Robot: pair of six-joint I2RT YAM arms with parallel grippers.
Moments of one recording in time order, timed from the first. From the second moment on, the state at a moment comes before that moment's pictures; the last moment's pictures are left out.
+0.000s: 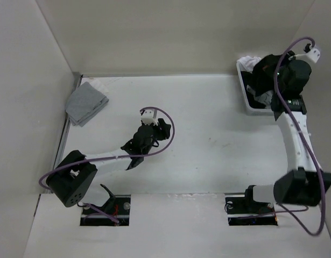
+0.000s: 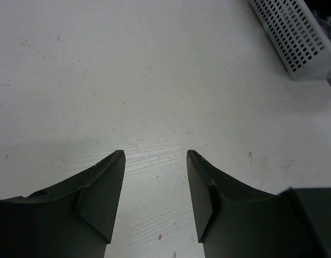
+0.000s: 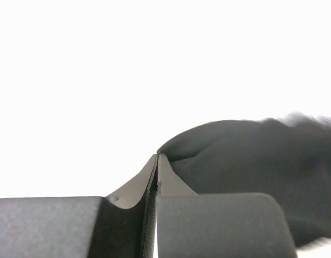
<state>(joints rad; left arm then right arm) -0.75 1.40 0.54 0.65 -0.32 -0.49 -0.15 1.39 1.35 0.06 0.07 0.58</state>
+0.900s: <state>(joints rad) -0.46 0.95 0.41 0.38 -0.42 -0.68 0.38 1.73 1.18 0.22 -0.16 0.67</state>
